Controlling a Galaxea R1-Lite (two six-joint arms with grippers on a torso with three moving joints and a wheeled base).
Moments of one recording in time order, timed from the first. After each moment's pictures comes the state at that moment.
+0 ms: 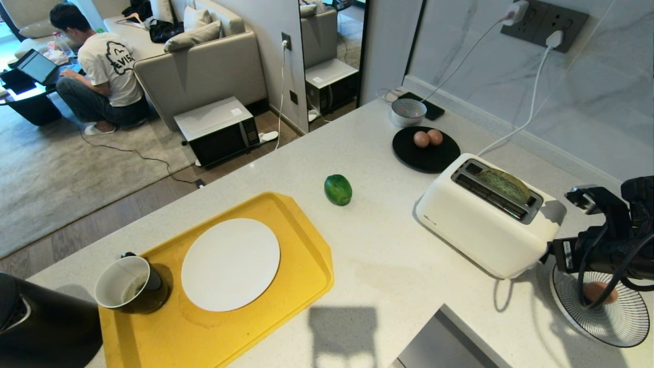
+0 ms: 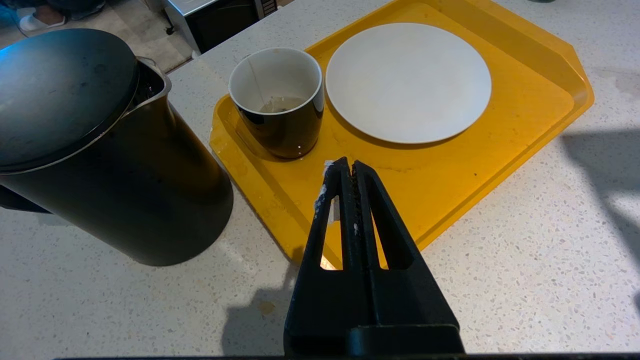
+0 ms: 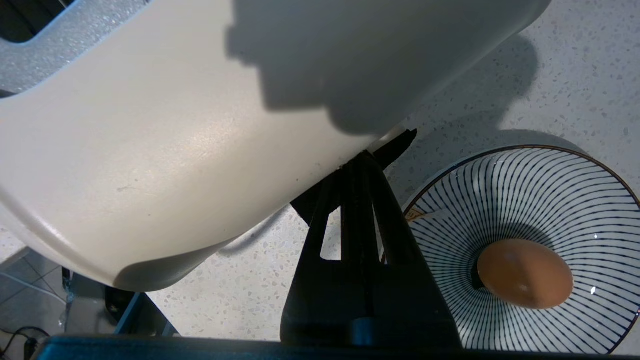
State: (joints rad) left arm 0.00 0.00 0.00 -0.01 0.00 0.06; right arm -0.15 1.65 -0.78 -0.18 0.14 -0.16
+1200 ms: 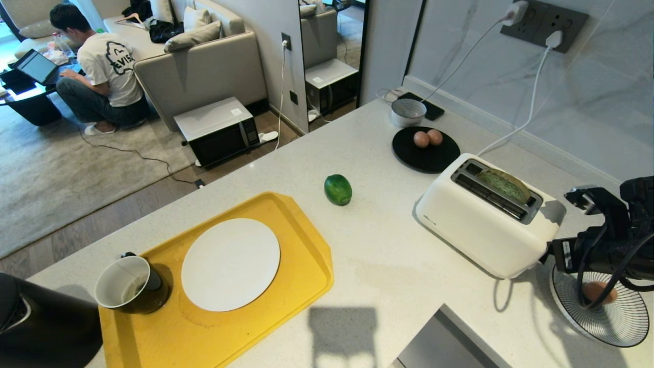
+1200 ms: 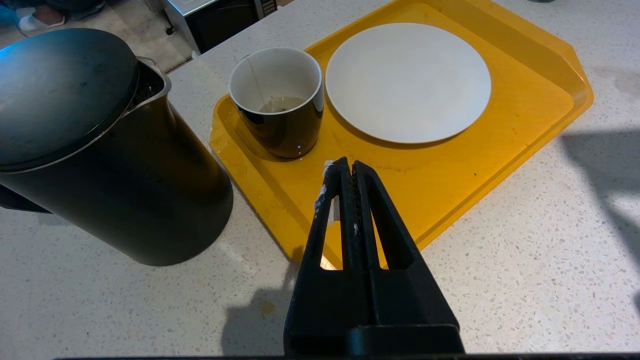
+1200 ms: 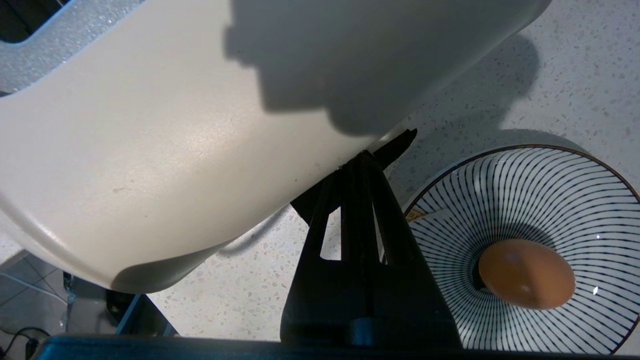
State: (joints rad) left arm 0.00 0.00 0.00 -0.01 0.00 0.06; right arm -0.15 1.65 -0.78 -0.18 0.14 -0.16
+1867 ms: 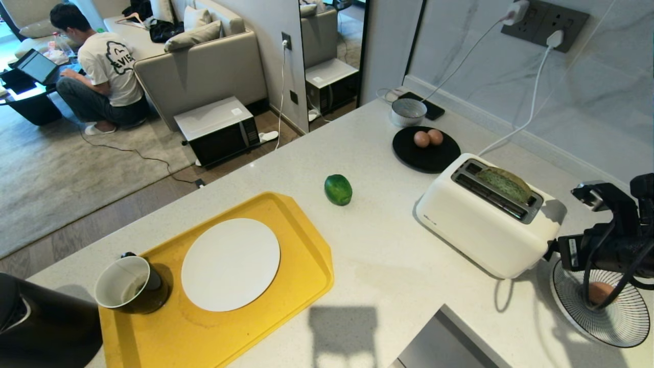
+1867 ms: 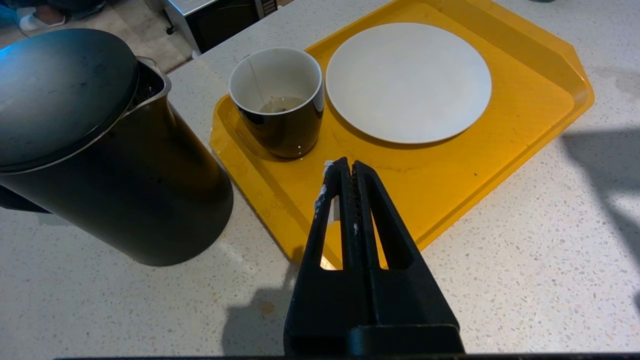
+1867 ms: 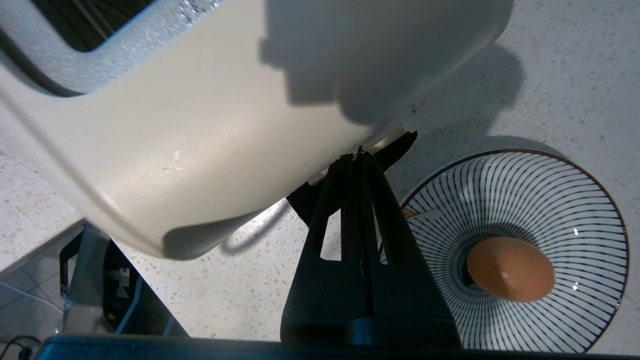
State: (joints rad) left arm 0.00 0.00 0.00 -0.01 0.00 0.06; right arm -0.15 1.60 -0.77 -0.18 0.14 -0.16
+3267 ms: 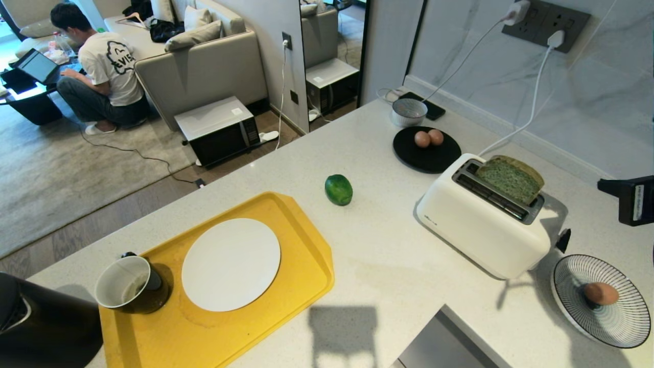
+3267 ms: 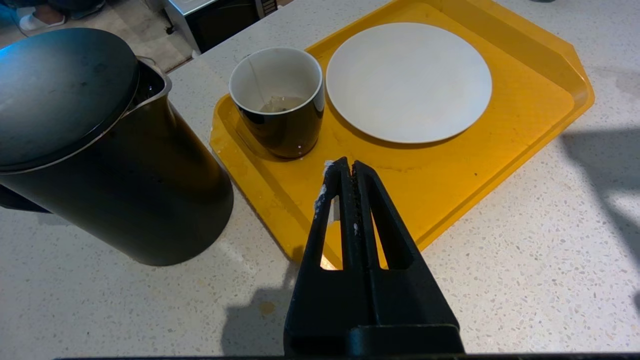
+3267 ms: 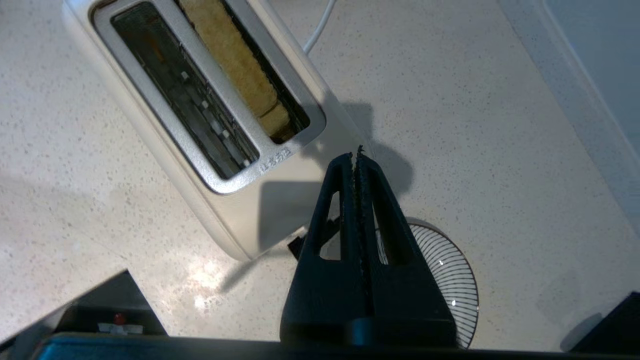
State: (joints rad) left arm 0.00 0.00 0.00 -0.01 0.00 0.06; right arm -0.09 1.30 -0.94 -0.01 0.01 -0.19
